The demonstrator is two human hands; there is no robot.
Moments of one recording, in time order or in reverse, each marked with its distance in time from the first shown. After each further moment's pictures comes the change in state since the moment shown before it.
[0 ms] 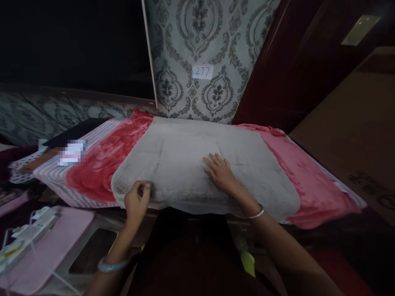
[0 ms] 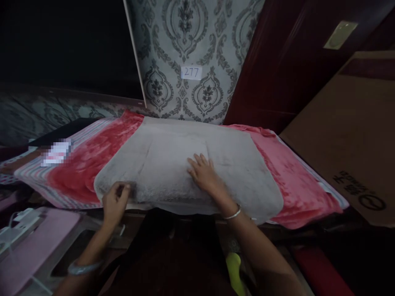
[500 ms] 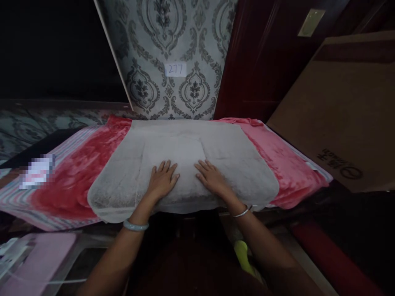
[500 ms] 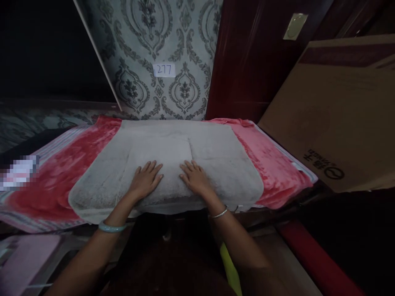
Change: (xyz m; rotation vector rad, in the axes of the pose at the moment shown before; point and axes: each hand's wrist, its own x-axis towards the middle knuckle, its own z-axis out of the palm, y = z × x) left_hand 0.039 0.071 0.106 0.726 -0.655 0.534; right_hand -0.029 0.027 0.032 0.102 -0.010 0.077
